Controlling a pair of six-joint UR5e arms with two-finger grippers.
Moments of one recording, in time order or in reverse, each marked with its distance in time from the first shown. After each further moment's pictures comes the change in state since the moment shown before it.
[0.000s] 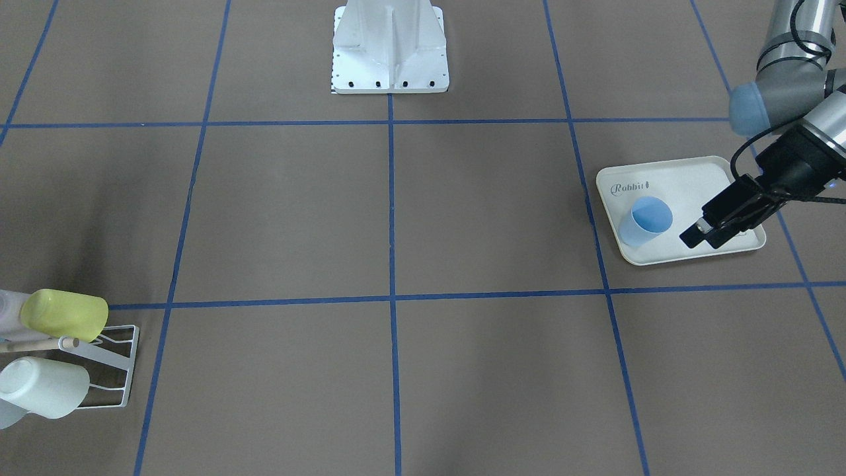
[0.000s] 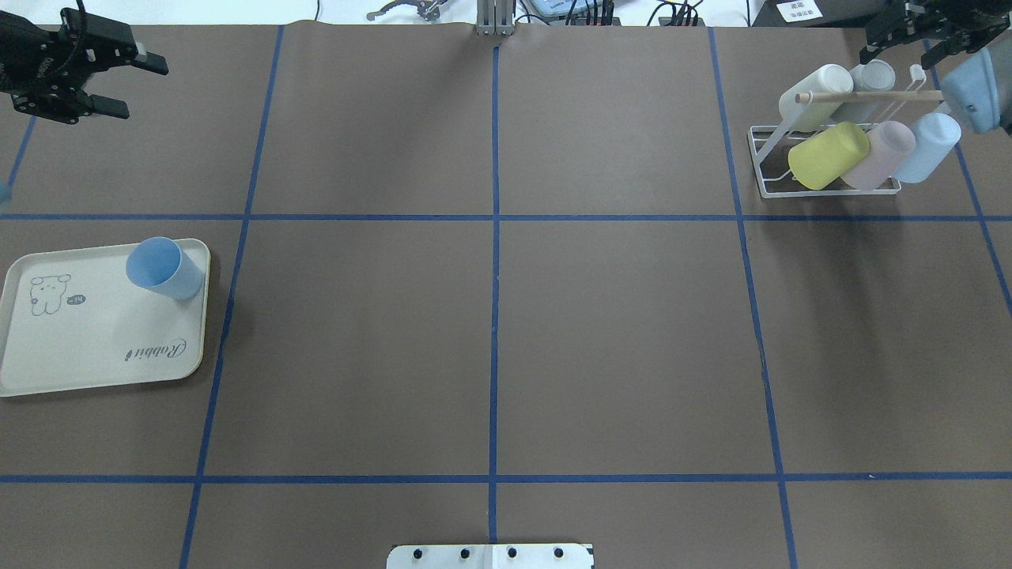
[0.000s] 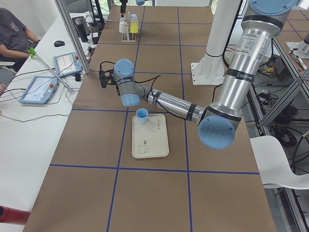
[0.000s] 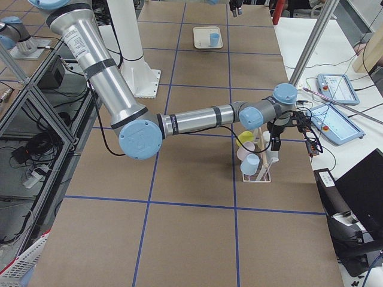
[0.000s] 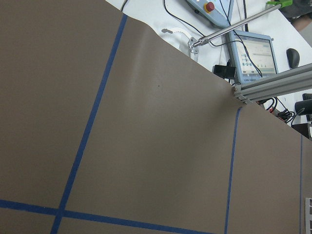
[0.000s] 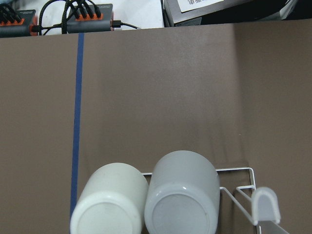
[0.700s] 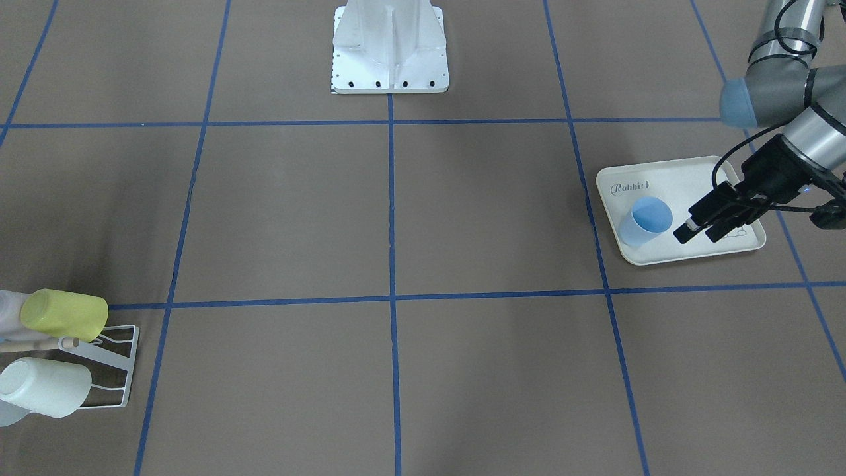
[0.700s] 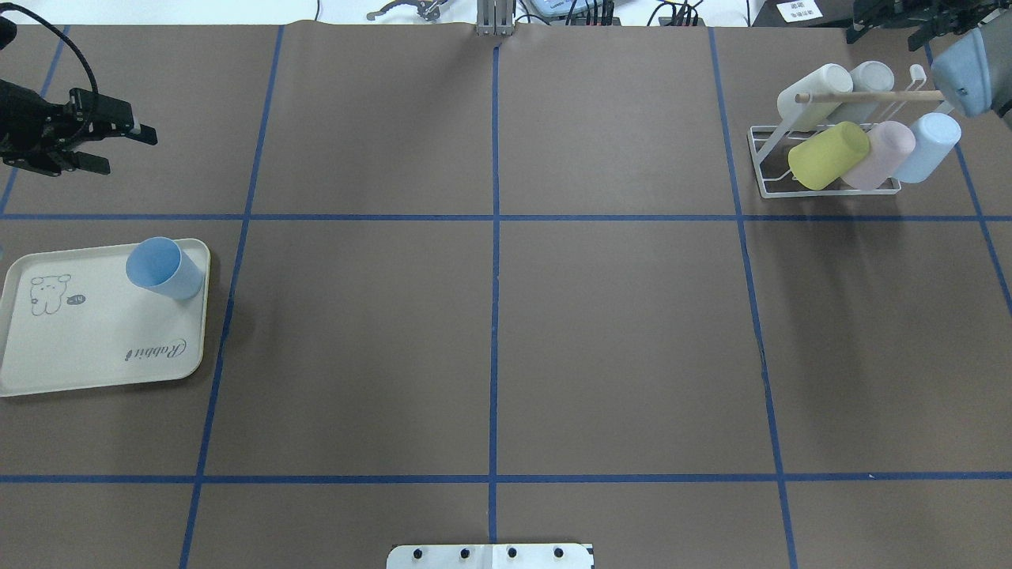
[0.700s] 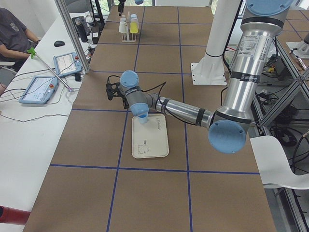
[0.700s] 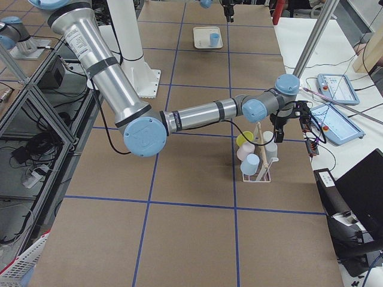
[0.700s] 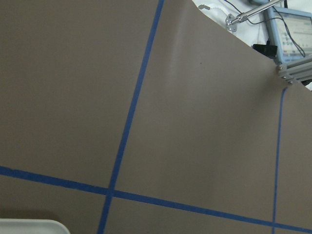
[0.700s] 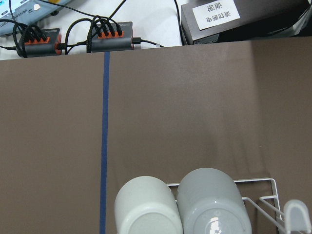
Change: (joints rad) left arm 0.055 0.122 -0.049 0.165 0.064 0.267; right arm -0.001 0.036 0.017 0.000 0.006 0.048
